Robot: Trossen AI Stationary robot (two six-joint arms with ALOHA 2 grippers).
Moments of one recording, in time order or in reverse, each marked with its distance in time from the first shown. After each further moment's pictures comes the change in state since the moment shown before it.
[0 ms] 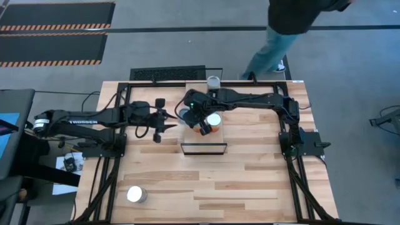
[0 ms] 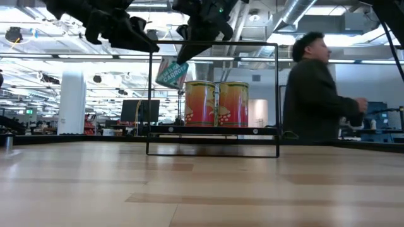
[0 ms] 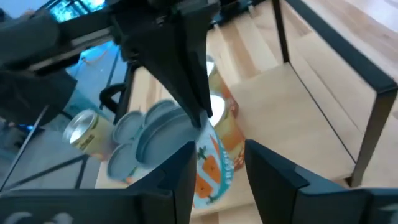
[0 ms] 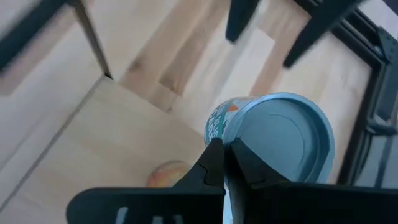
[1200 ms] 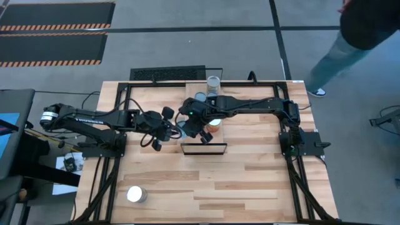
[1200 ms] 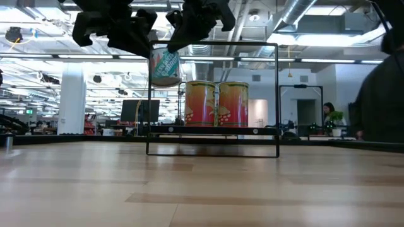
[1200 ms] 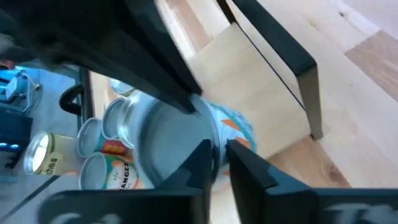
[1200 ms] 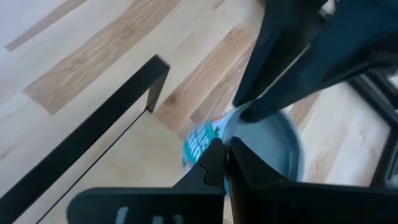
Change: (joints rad) left arm -0.162 0.159 0.165 -0.247 -0.117 0.134; right arm 0.079 0.001 0.000 0.035 -0.089 -0.067
